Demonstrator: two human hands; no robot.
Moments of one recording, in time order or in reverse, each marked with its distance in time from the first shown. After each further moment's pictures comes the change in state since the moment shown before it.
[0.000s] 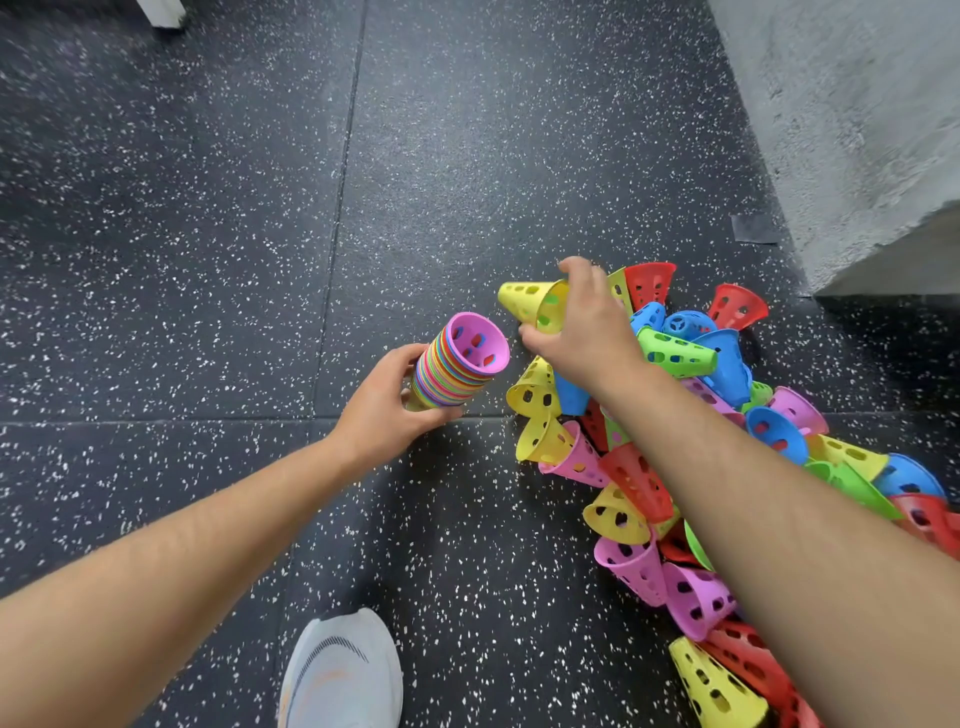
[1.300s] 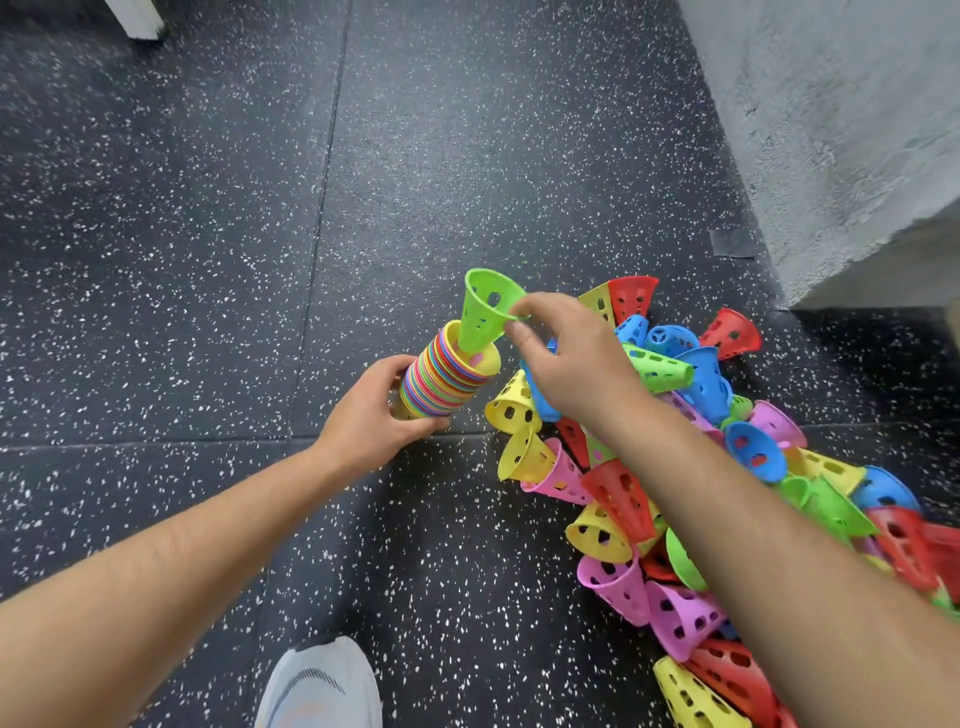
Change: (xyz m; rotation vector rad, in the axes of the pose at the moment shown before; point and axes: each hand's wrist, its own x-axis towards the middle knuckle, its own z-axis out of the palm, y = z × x) left_hand 0.015 0.005 0.001 0.148 -0.004 -0.040; right_hand -0.023 -0.018 -0.034 0.249 -0.032 -0.137
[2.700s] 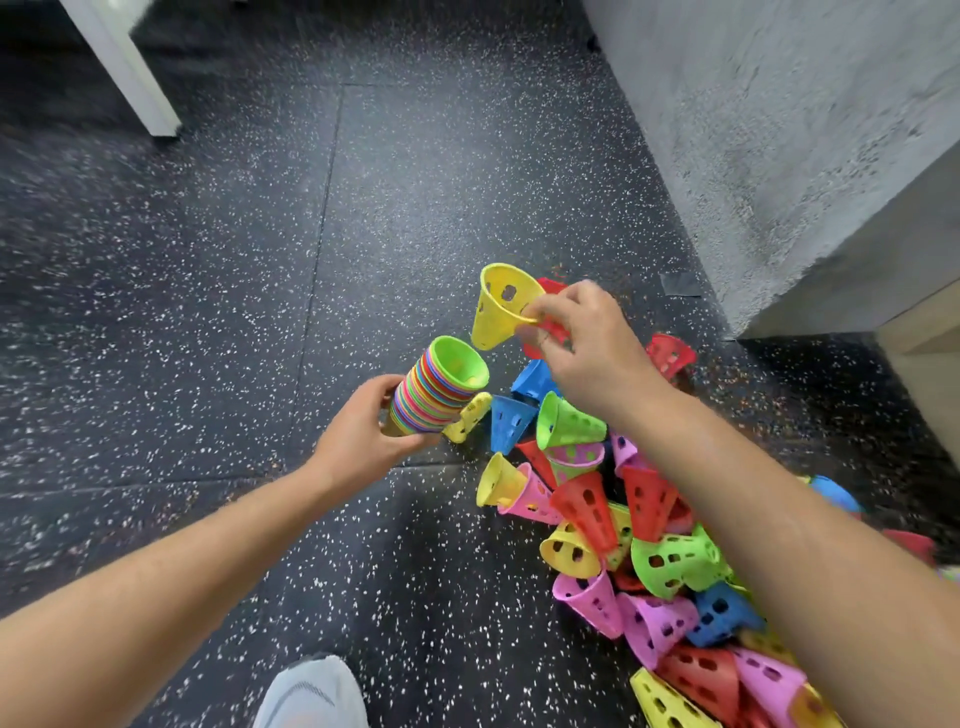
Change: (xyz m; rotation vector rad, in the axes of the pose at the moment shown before) left_hand -0.010 0.054 -0.013 -0.009 0.049 0.053; right_hand -0.007 -0.007 -0.074 -0.135 0.104 -0.082
